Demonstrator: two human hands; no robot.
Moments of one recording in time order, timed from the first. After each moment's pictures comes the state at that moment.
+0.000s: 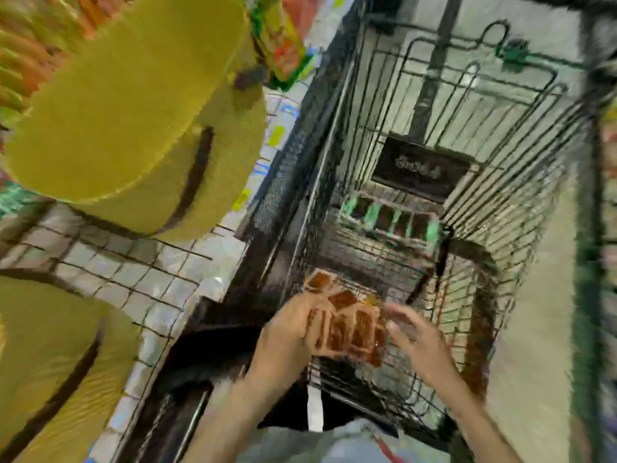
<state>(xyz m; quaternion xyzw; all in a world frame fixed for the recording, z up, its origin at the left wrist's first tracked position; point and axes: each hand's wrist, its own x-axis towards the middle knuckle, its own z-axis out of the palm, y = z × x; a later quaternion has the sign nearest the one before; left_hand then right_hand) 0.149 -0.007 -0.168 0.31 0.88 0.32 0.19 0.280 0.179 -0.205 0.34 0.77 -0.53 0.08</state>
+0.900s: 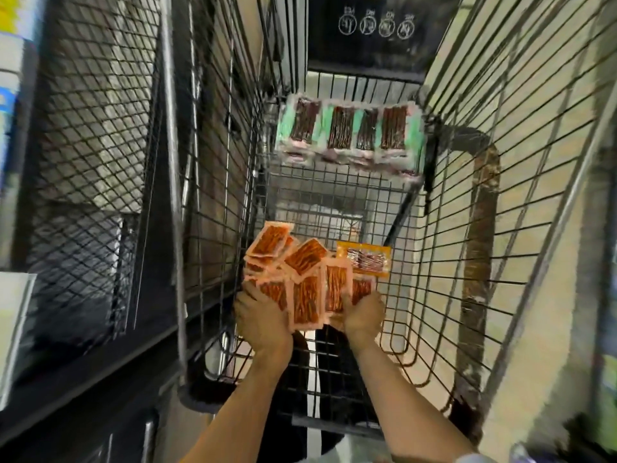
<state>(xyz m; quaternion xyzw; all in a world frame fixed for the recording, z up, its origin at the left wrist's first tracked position) 0.173 0.054 -0.413 0.08 0.94 -0.12 0.30 0.269 0.152 -0.446 0.72 0.55 -0.39 0.15</state>
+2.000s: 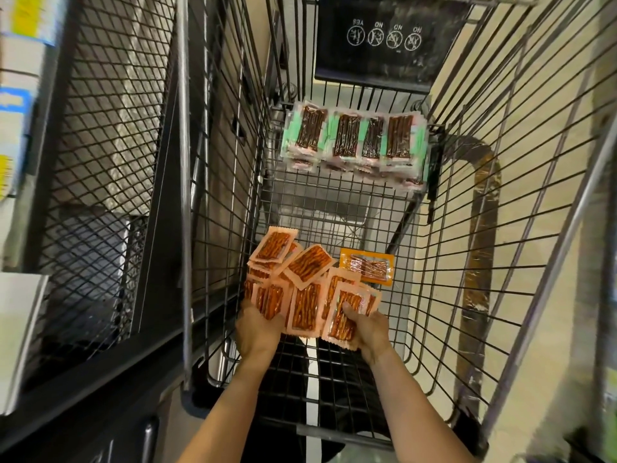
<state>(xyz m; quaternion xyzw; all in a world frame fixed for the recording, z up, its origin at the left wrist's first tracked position) 0.154 0.041 -0.397 -0.10 0.90 0.16 0.39 0.284 0.156 -0.440 0.71 0.21 -0.67 0.02</state>
